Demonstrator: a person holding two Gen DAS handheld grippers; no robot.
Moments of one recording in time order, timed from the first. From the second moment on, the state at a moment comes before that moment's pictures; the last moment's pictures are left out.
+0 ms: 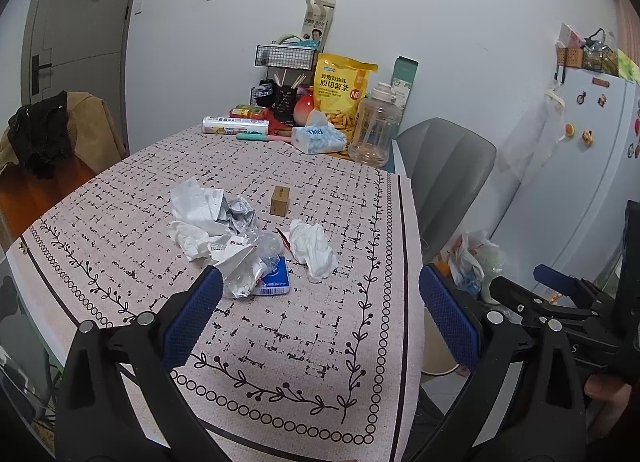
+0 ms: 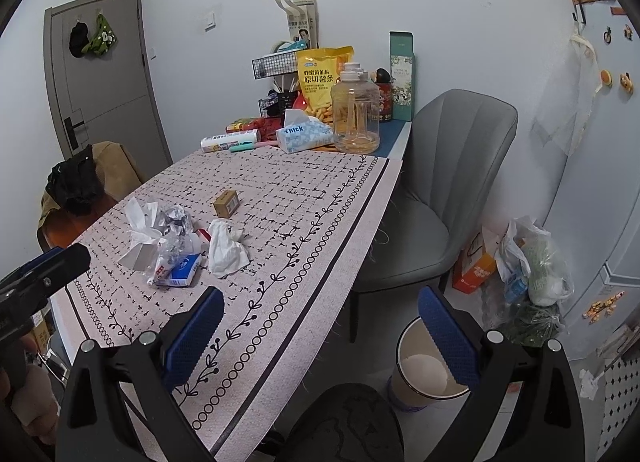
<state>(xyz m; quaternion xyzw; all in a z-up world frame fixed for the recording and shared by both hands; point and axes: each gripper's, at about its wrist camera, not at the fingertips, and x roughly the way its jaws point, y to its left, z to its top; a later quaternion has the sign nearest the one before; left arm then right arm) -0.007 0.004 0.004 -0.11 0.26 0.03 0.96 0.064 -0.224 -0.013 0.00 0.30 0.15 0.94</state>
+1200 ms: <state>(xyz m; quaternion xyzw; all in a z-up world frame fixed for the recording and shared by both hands) -0.011 0.011 0.000 -0.11 0.26 0.03 0.96 0.061 -0.218 -0.015 0.00 0.30 0.15 0.94</state>
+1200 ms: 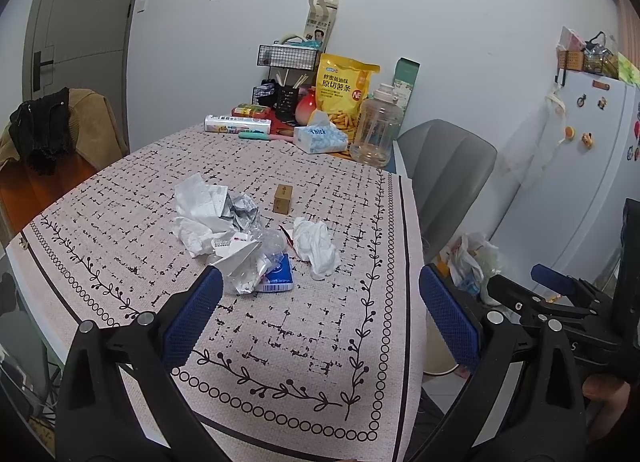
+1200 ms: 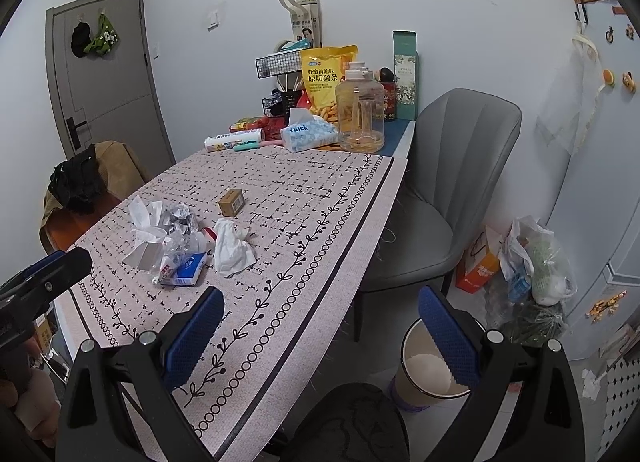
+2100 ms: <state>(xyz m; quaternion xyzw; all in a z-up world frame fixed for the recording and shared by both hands) 0.005 0.041 -0.026 -0.13 0.28 0.06 0.95 0.091 -0.191 -0.038 0.00 0.32 0.19 0.93</state>
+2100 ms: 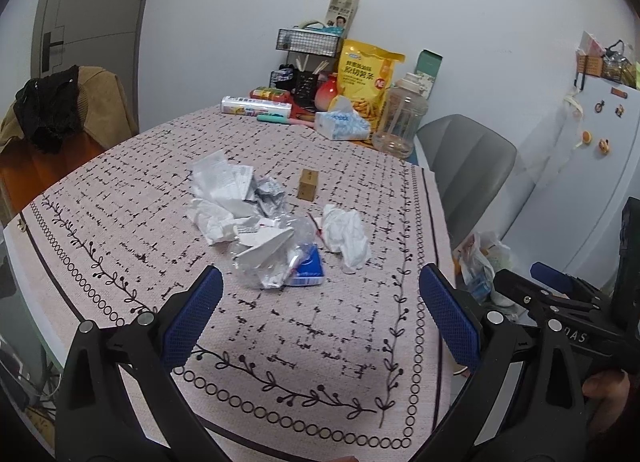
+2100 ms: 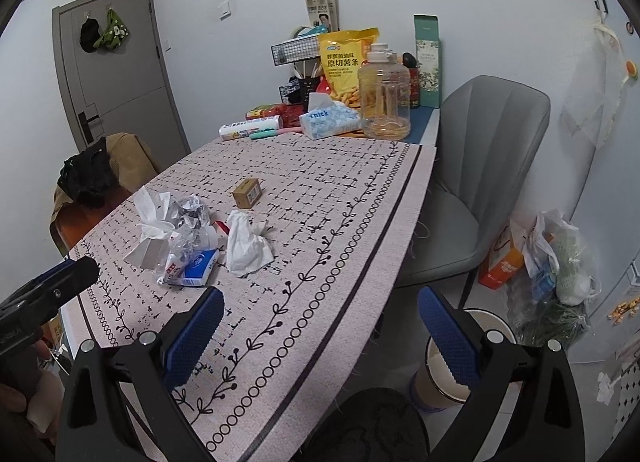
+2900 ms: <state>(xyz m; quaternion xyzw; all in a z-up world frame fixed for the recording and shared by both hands) 0.016 0.110 -0.067 -0.19 0.31 0.07 0.93 0.129 -0.113 -0.069 -0.01 0.38 0.30 0.88</state>
